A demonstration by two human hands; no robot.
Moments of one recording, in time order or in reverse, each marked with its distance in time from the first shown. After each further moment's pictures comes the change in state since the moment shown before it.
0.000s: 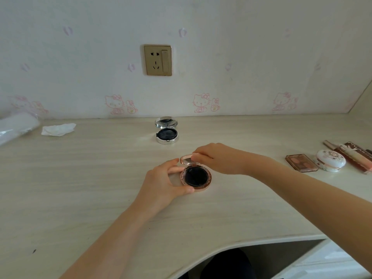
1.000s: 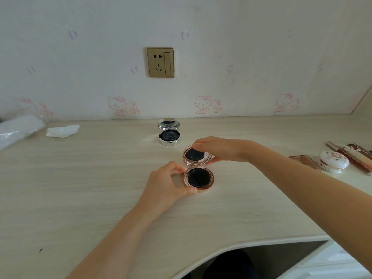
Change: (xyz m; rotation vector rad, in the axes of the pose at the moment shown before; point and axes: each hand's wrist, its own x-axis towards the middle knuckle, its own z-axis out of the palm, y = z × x) left_hand -0.003 0.003 -0.001 0.003 0.016 -0.001; right_hand 0.022 0.011 -0.014 0.530 -0.150 0.164
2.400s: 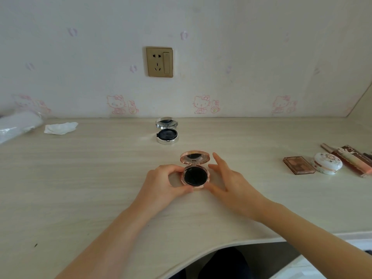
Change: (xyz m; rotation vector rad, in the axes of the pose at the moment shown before) left_hand -0.005 0.006 0.001 0.071 0.029 0.101; right_hand -0.064 0.059 0.067 -0.286 0.433 -0.128
